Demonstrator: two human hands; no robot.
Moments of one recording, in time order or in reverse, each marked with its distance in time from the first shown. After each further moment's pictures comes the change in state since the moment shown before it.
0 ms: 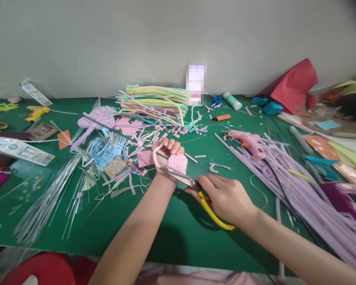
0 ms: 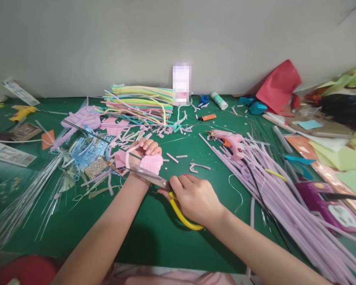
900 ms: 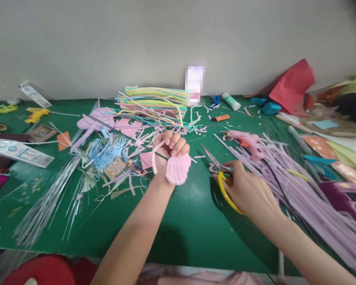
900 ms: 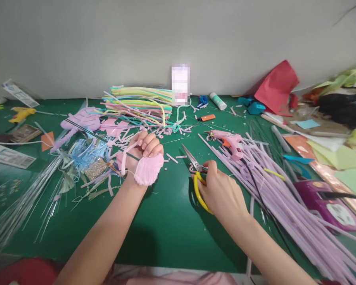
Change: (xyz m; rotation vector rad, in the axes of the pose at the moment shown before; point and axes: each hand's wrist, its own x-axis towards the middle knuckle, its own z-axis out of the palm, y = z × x) left_hand -0.014 0.004 0.020 -0.009 -0.180 -0.042; right_hand -0.021 0.030 -0.006 -0.197 -0.283 0.607
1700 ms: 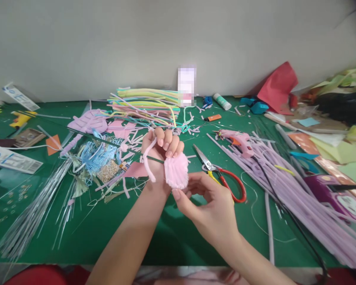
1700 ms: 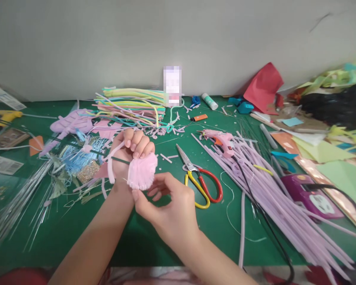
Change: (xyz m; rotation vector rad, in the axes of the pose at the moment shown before) left_hand -0.016 0.007 0.031 0.044 -0.056 0.063; right_hand -0.015 -0.095 -0.039 1.288 0.135 0.127
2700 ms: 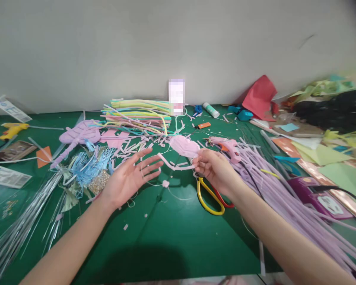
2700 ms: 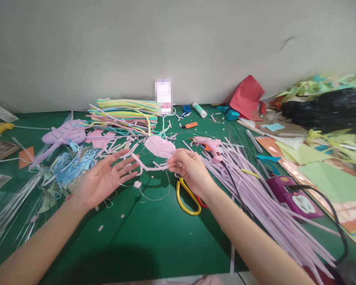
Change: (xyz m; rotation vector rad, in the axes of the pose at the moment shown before) left_hand -0.011 0.058 -0.067 0.544 -0.023 -0.400; right_hand 0.087 0.041 -0.054 0.666 -0.083 0.527
